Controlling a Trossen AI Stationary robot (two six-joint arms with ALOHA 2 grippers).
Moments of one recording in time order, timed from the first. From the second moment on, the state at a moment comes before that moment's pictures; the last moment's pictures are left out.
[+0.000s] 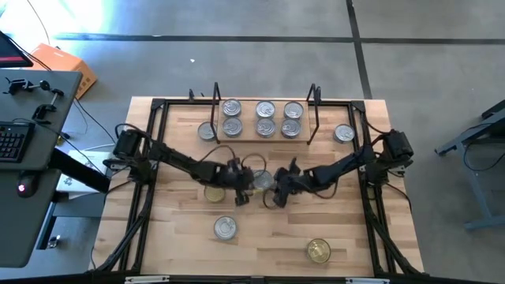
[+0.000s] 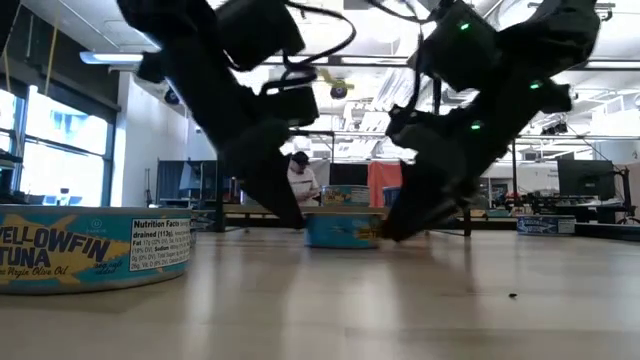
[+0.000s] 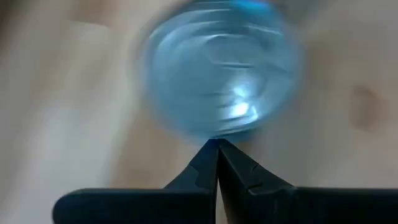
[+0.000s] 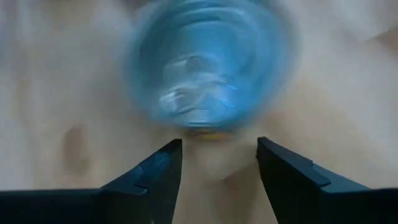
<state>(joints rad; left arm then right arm) -0.15 1.84 0.97 -0.10 -0.30 -0.28 0.21 1.76 0.74 0.13 0.27 0.61</state>
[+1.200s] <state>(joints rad) -0.13 1.95 0.98 0.23 -0.14 0.30 0.53 1.75 0.78 0.02 0.53 0.46</state>
